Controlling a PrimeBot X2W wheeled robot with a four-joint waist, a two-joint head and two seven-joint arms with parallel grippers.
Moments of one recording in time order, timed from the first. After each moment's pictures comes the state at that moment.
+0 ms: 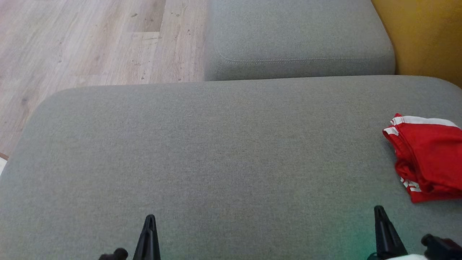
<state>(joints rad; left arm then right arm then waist) 0.19 0.06 -0.29 0.19 -0.43 0.10 -0.21 0.24 -0.07 0.04 0.22 0.46 0.13 -0.20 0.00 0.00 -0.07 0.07</state>
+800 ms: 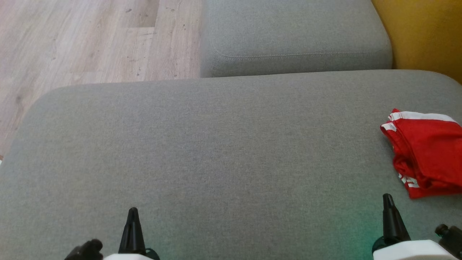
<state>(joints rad) 0.14 0.07 -0.23 0.21 -0.70 0.05 -0.16 0.17 -0.07 0.01 0.23 0.72 0.13 -0.14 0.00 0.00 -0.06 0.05</state>
